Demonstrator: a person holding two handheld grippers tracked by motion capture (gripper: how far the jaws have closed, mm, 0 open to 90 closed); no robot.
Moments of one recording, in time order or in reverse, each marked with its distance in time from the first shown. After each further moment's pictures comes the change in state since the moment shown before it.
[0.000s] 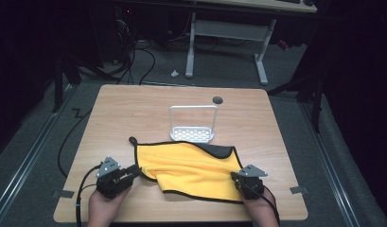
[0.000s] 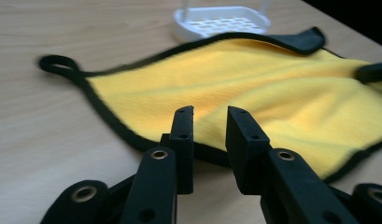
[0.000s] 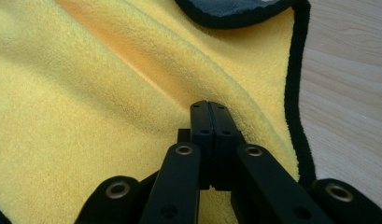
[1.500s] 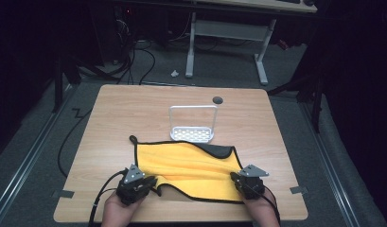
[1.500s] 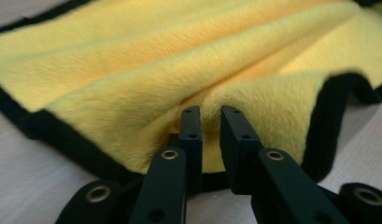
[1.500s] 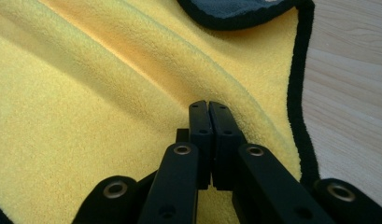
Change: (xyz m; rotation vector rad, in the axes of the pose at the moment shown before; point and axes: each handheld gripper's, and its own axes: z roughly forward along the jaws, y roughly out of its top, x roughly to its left) left arm -0.029 -0.012 0.042 0.195 -0.013 0.146; right arm -0.002 -0.001 0.000 -0.011 0.027 0.006
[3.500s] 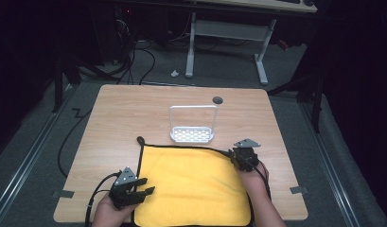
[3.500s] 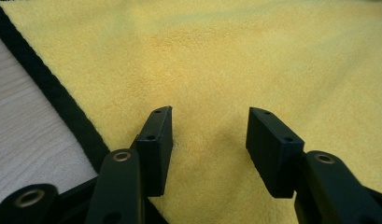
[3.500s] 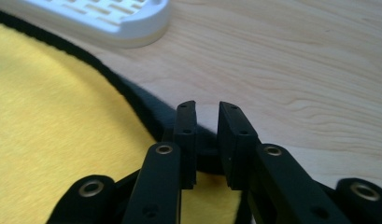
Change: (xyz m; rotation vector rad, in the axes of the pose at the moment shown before) left arm 0.020 -0.015 -0.013 -0.012 -0.099 -0.007; right arm -0.033 0.064 0.043 0.024 -0.141 0.083
